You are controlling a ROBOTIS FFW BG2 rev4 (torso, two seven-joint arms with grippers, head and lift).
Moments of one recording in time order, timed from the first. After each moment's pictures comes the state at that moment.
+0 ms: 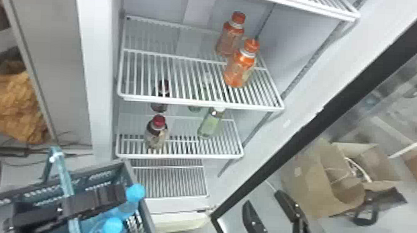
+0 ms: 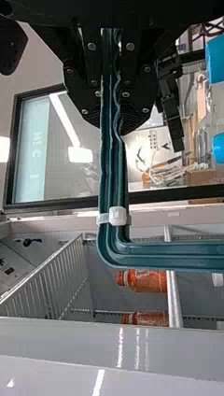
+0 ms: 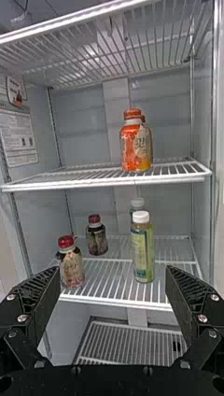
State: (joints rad) left arm 0.33 0.10 0.21 -1.88 1.10 1.45 -0.86; right arm 0.95 -0.09 -0.30 -1.94 -0.35 -0.34 0.55
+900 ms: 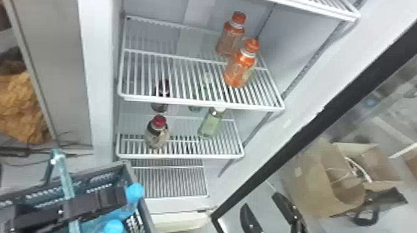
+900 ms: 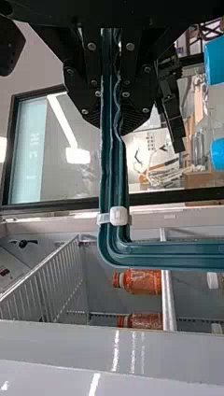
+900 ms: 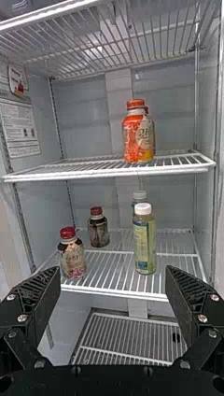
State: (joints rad) left arm 0.33 0.10 0.21 -1.88 1.10 1.46 -0.86; right arm 0.95 -0.09 -0.29 -1.93 -0.33 -0.34 0.55
